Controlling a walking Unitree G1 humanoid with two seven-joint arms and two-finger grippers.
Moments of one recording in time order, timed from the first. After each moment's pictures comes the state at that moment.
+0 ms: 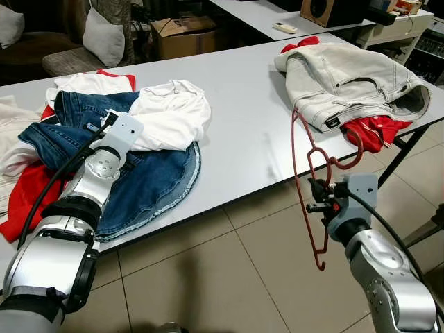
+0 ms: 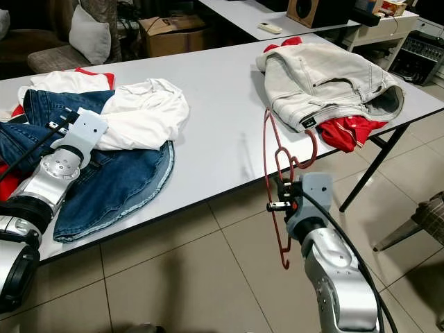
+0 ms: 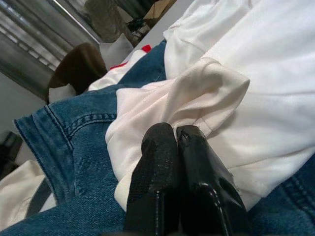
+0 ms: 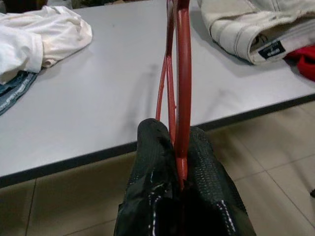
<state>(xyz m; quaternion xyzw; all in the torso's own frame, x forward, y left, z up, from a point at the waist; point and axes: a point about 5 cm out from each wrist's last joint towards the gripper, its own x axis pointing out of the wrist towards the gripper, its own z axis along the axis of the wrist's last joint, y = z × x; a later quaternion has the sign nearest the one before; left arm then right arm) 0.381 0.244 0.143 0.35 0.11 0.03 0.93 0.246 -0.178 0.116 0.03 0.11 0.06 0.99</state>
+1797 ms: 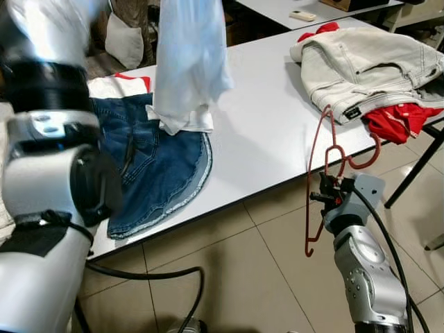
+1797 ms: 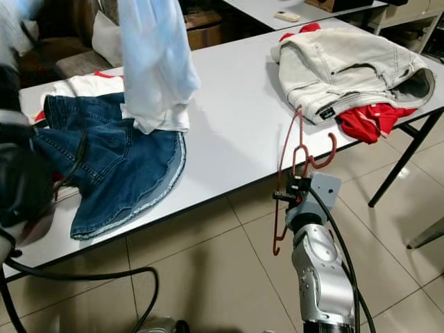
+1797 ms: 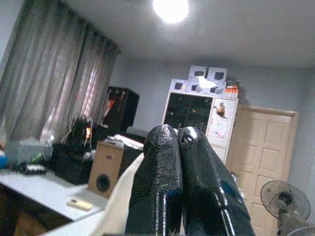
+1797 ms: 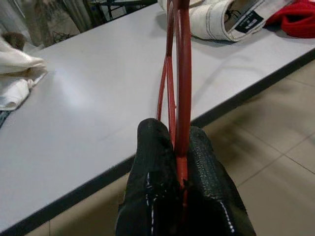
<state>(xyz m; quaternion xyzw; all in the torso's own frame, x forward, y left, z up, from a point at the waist) 0.363 0.160 0.446 -0.22 -0.26 -0.32 0.88 0.269 -0.178 0.100 0.11 0.07 -0.03 0.99</state>
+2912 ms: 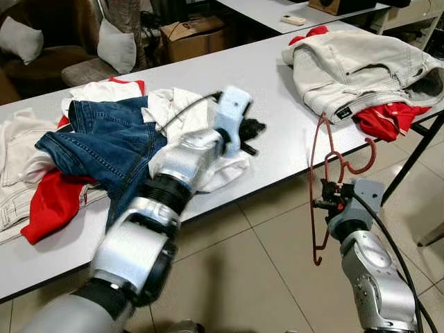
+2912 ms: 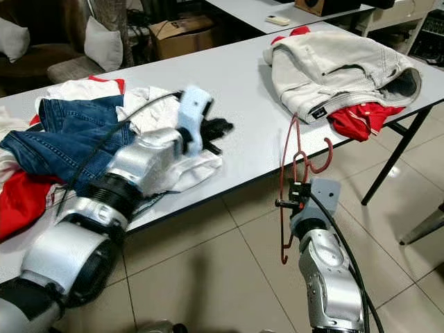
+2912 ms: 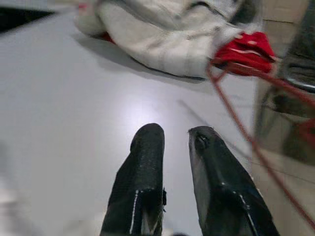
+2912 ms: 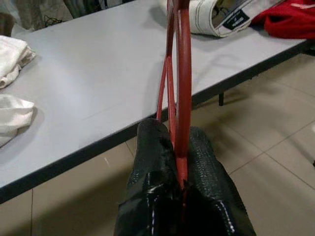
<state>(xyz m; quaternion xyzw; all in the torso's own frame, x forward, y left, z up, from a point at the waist) 0.390 0.049 0.192 0.04 0.09 -0.35 0.93 0.260 -0.188 0.095 0.07 0.09 -0.02 0.99</state>
